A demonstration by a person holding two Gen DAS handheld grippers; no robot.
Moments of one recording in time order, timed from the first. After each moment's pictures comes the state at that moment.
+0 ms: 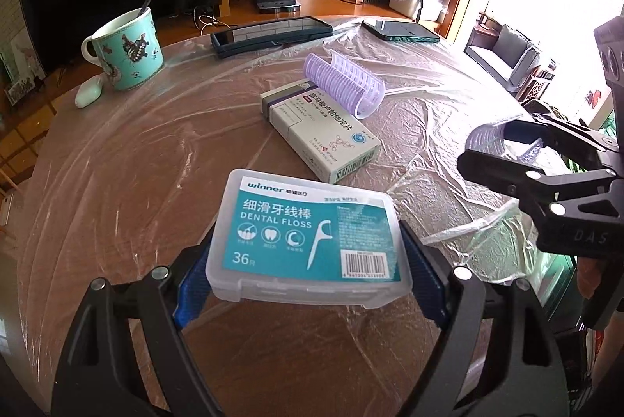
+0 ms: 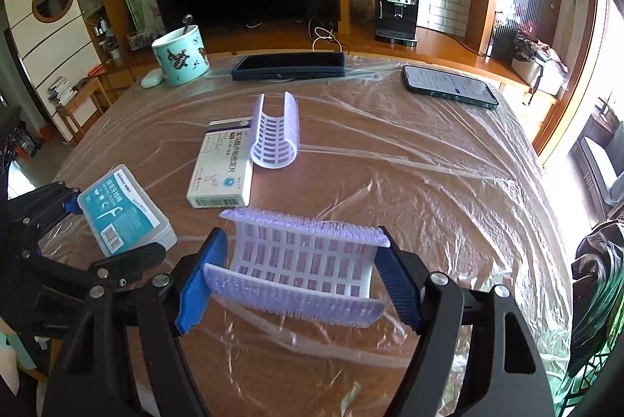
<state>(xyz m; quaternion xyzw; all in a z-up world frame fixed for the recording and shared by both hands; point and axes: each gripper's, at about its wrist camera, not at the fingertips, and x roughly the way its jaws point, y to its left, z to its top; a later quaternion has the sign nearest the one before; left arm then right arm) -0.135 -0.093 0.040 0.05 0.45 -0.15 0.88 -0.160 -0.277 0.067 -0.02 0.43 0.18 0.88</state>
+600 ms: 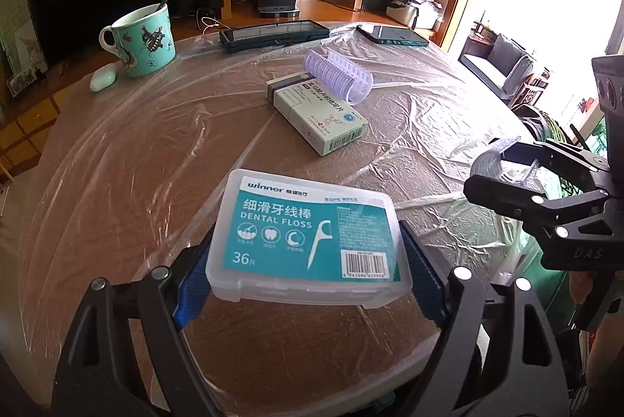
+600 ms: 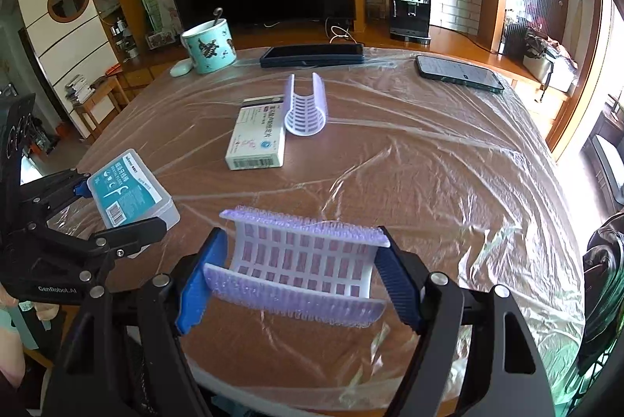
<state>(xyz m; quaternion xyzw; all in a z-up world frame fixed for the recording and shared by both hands) -0.174 -0.077 0.048 0.03 0.44 -0.15 0.88 -0.201 -0.280 0.067 -0.01 0.43 0.21 0.88</state>
